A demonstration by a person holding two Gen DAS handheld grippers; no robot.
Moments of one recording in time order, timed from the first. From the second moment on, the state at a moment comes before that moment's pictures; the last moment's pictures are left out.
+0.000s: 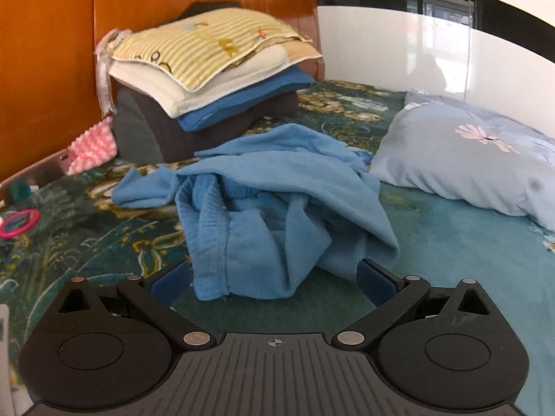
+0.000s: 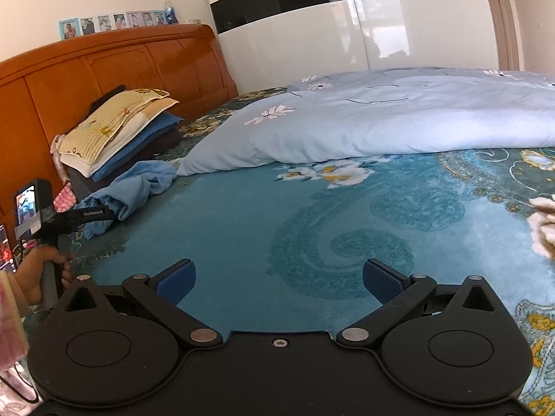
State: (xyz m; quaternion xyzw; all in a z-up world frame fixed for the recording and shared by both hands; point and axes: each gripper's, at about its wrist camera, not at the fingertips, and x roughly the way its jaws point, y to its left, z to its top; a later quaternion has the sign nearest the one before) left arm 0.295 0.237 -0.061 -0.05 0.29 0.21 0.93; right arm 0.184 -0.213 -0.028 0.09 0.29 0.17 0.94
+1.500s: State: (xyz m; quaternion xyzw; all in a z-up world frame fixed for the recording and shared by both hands) left arm 0.218 0.238 -0.062 -0.13 0.31 0.16 0.93; right arm 0.359 0.101 -0.032 -0.05 0.31 0.35 0.88
